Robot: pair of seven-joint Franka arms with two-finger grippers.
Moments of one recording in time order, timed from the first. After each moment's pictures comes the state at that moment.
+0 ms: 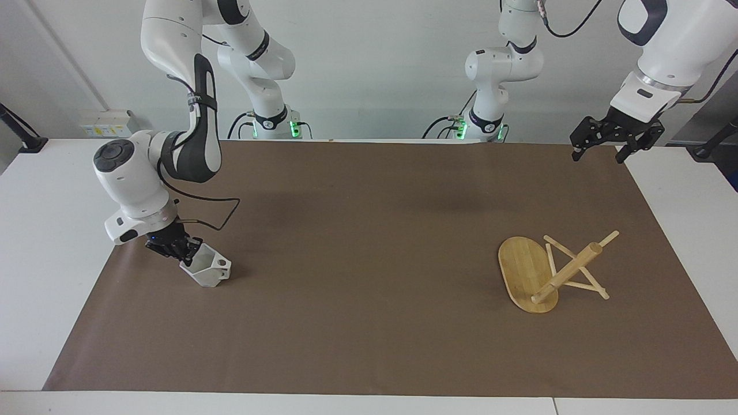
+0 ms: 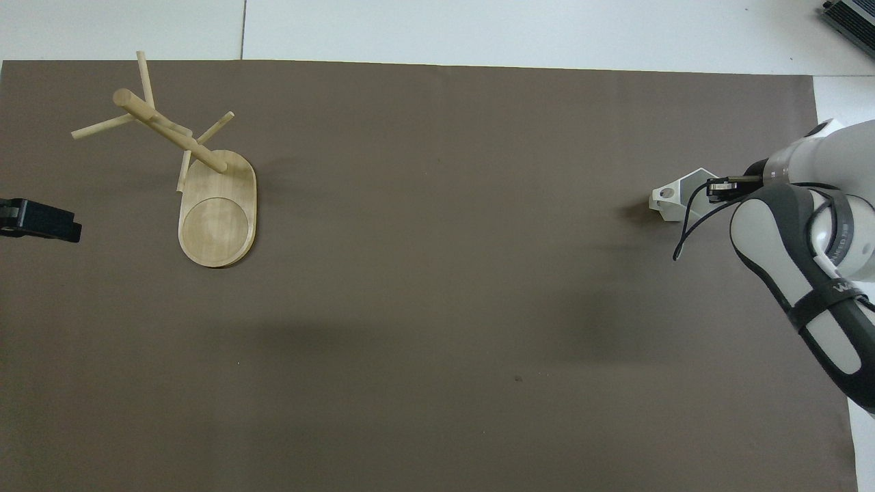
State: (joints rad) left arm 0.02 -0.05 -0.03 -1.62 0.00 1.57 0.11; right arm -0.21 0.32 0.07 -1.84 -0.01 2.27 -0.07
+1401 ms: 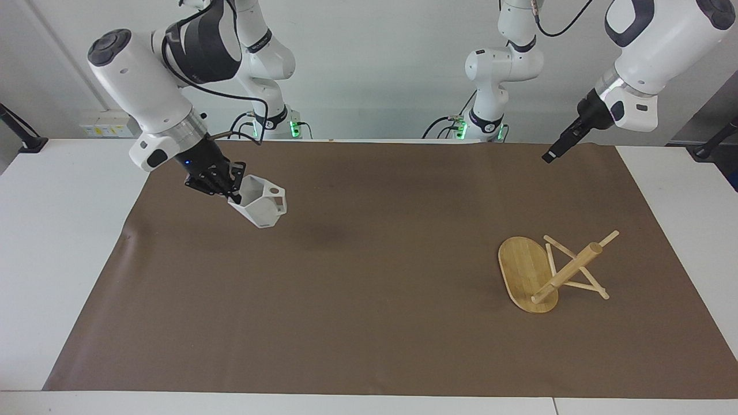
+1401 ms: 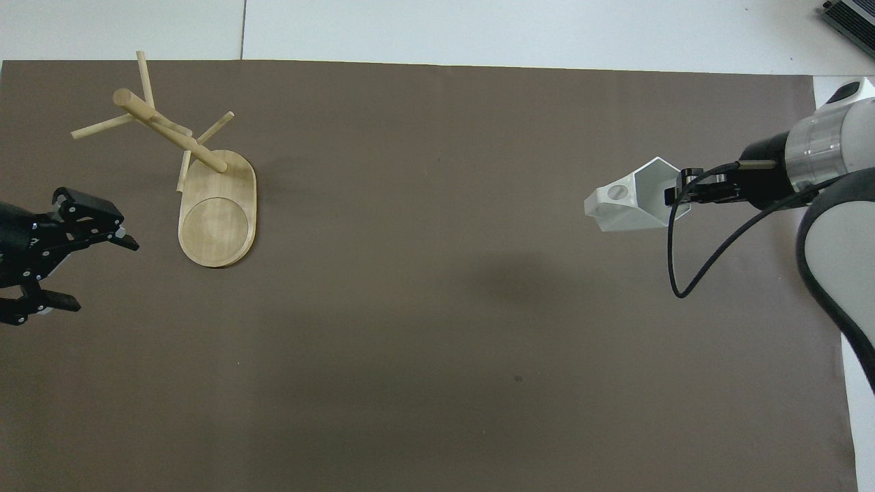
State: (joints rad) left arm 0.02 -0.10 -0.05 -1.71 -0.22 1.47 -0.86; right arm -0.20 0.05 0.25 -1.68 0.32 1.81 0.00
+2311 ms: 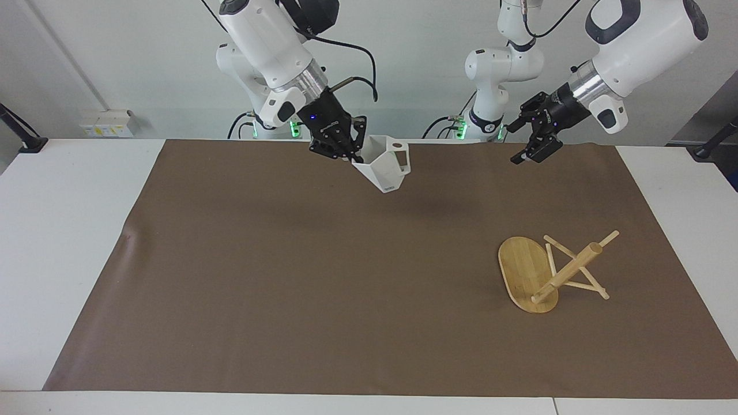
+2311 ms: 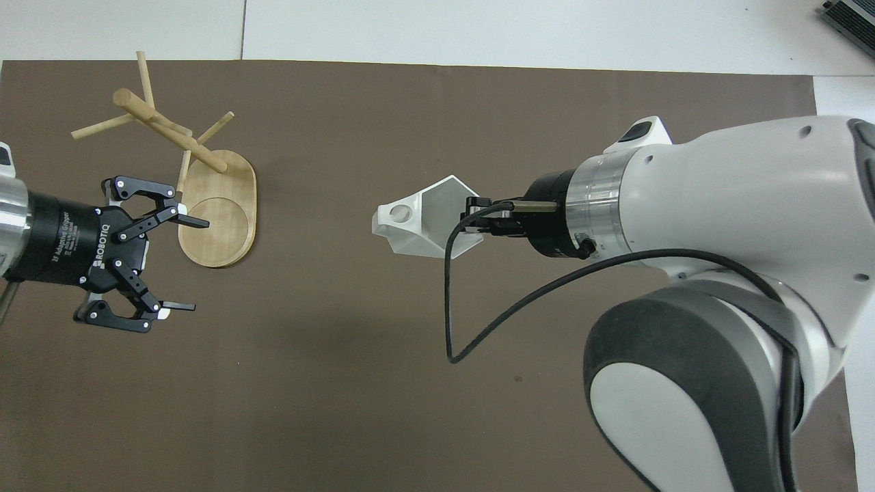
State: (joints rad) left arm 0.00 -0.15 -0.07 -1.84 -0.62 1.65 -1.47; right arm 0.00 0.02 0.42 -1.70 0.52 2.05 0.29
